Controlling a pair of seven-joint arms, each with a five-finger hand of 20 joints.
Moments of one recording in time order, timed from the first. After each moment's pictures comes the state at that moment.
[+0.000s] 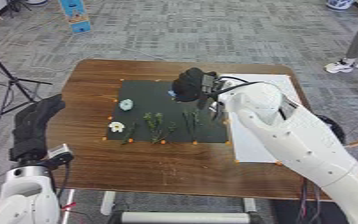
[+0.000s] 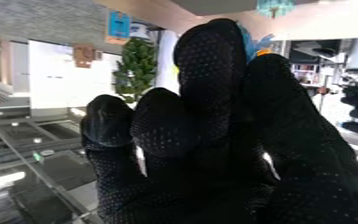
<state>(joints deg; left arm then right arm) 120.9 -52.1 -93.5 -115.3 54.8 31.6 18.3 -52.8 -60.3 44.2 -87.0 -142.6 -11.4 -17.2</state>
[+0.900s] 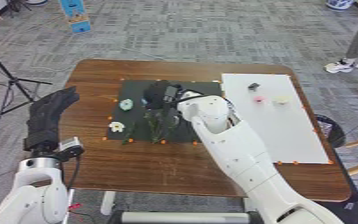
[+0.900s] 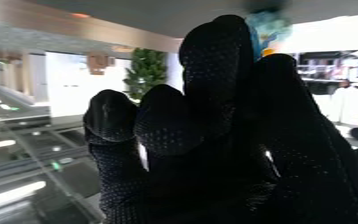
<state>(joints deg) 115.7 -52.2 -89.8 -114.6 55.3 29.0 18.0 -60.0 -87.9 58.0 -69.4 -167.3 -11.1 -22.5</state>
